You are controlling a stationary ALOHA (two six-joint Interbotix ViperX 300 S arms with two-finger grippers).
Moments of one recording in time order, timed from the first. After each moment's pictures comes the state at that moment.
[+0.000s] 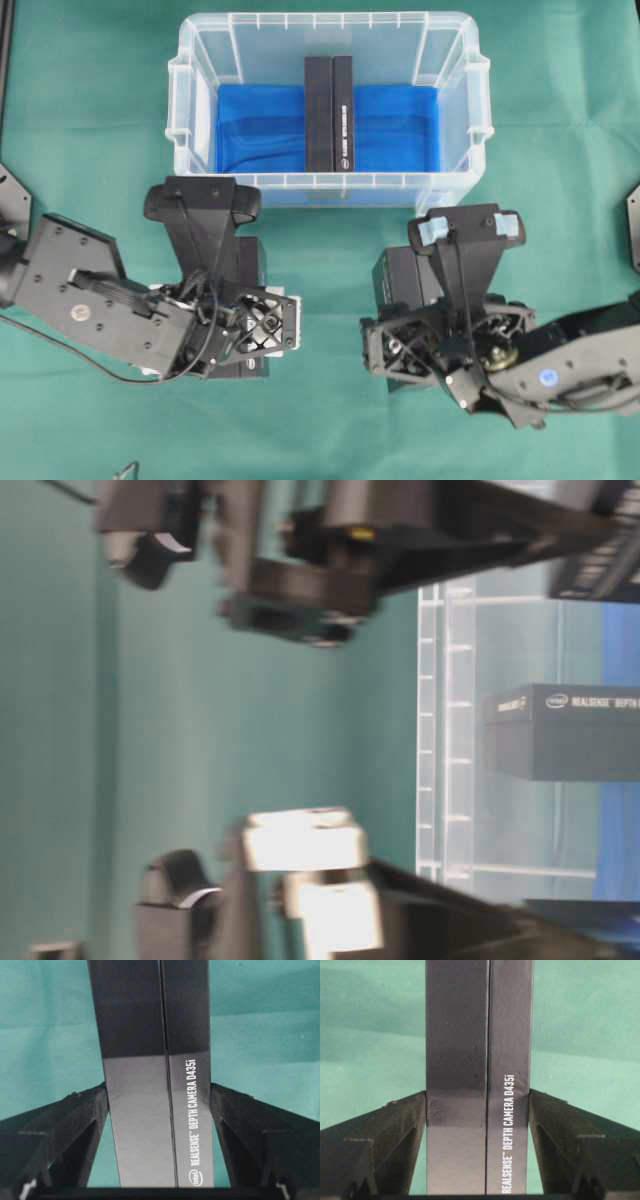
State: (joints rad) left arm -0.36 0.10 0.17 0.17 1.19 -1.97; right arm 0.43 0.11 0.17 -0.36 1.22 2.21
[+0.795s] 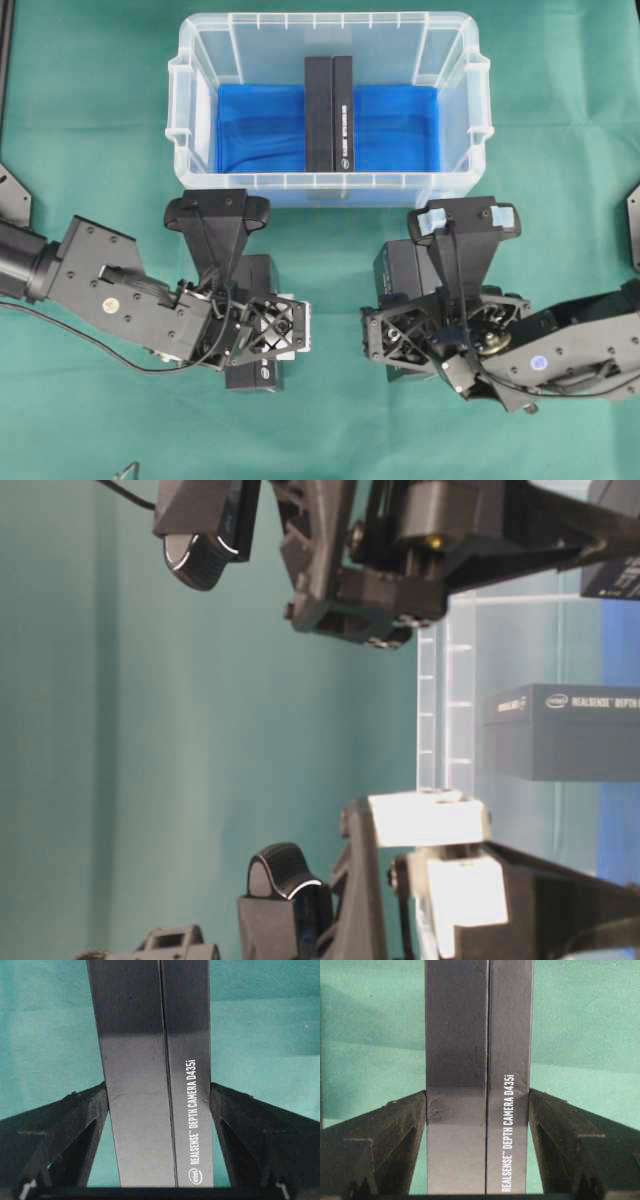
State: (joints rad) left arm -0.34 0.13 0.23 0.11 1.03 -1.96; right arm 0.42 0.12 0.21 -0.36 1.19 2.21
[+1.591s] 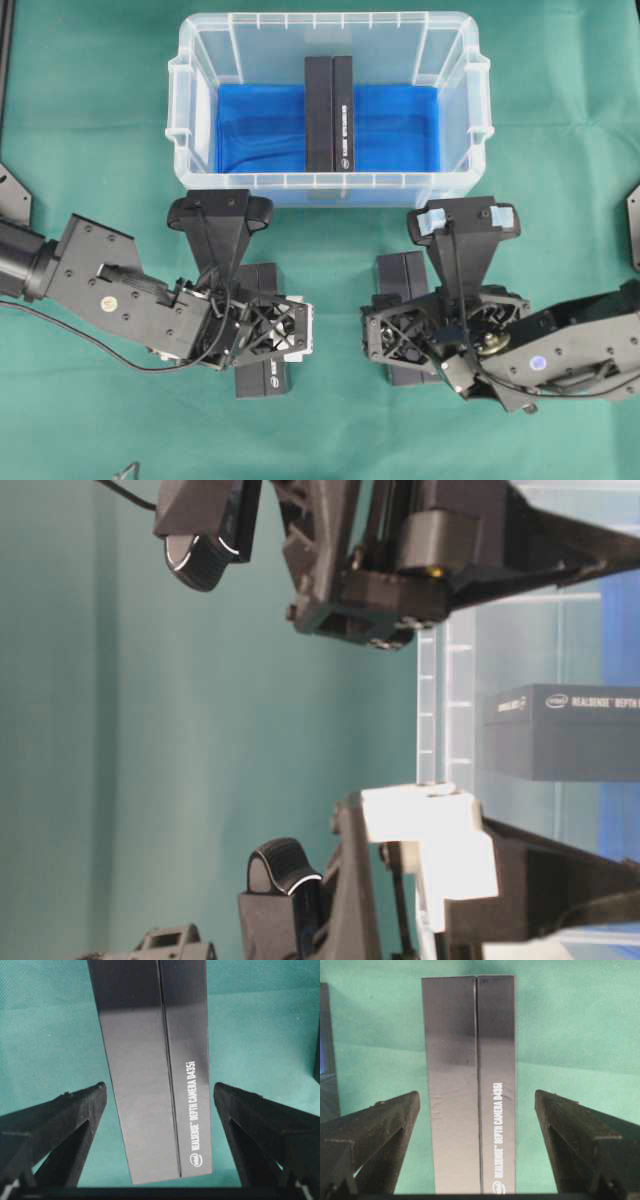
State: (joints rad) left arm -0.33 0.13 0.23 0.11 1.01 -1.94; right arm 0.42 0.12 0.21 -0.36 1.20 2.21
